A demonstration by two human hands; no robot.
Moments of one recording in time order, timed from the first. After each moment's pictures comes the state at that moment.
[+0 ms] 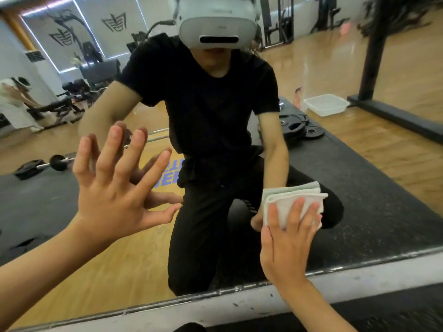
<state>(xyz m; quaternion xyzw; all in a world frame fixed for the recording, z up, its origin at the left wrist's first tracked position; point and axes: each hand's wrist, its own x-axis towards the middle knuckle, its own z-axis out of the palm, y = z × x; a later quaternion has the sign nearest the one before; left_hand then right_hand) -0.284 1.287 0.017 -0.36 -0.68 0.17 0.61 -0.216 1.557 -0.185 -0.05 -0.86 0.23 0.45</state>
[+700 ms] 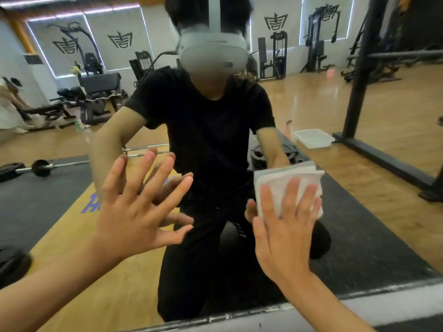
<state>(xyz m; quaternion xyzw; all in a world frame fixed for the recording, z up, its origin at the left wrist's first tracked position) -0.283 1.293 0.014 -0.34 -0.69 0.16 0.62 -0.217 1.568 -0.077 0.02 -0.86 0.15 0.48</state>
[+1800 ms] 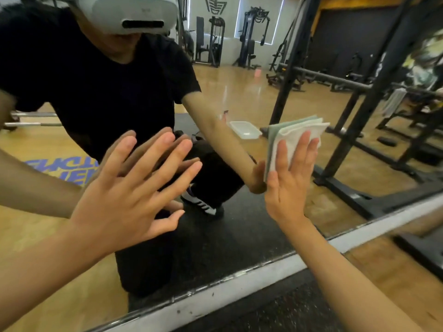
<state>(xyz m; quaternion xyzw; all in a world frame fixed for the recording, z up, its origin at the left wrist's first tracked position) -0.290 1.280 0.018 -0.38 -0.69 0.18 0.59 -0.231 1.610 -0.019 0.01 -0.83 0.05 0.56</state>
